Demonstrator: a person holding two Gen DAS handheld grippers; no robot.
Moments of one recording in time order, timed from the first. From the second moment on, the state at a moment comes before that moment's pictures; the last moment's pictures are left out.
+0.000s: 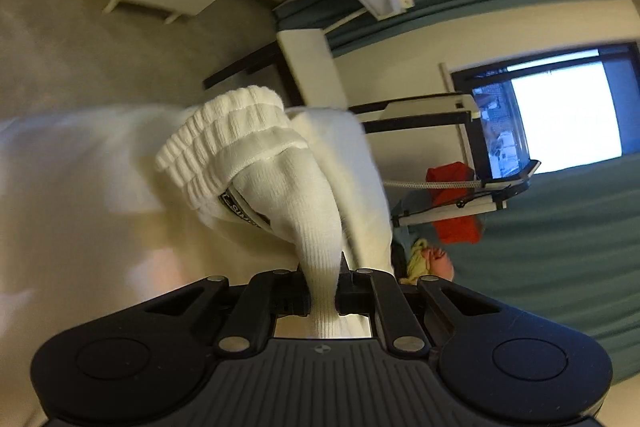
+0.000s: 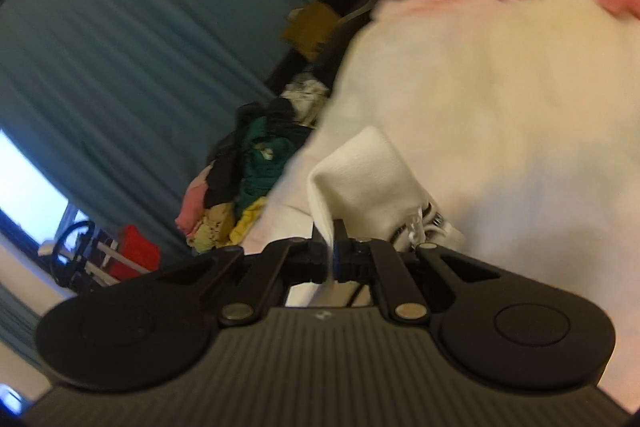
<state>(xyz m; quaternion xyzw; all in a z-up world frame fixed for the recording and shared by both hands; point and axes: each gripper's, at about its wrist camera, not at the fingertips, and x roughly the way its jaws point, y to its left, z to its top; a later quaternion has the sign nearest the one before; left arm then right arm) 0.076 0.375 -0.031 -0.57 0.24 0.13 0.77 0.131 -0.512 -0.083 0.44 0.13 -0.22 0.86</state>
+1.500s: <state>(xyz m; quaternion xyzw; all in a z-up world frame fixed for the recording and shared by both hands) 0.181 0.325 -0.123 -0.55 0.31 0.12 0.76 0.208 -0.464 -0.238 0.60 0.24 -0.08 0.76</state>
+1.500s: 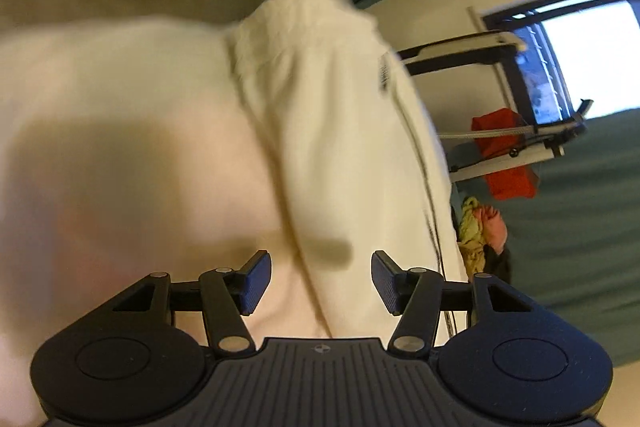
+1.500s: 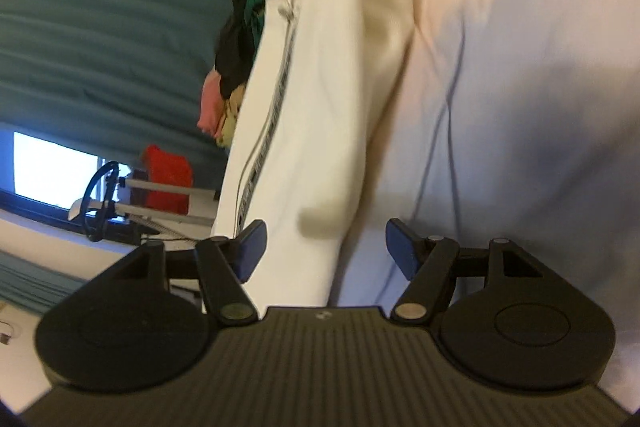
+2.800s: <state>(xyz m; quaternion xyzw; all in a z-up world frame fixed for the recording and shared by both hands) 0.113 0.364 -0.077 -0.52 0.17 0.17 0.82 0.188 -0.525 -0.205 0.56 0.13 -0.14 0.81</state>
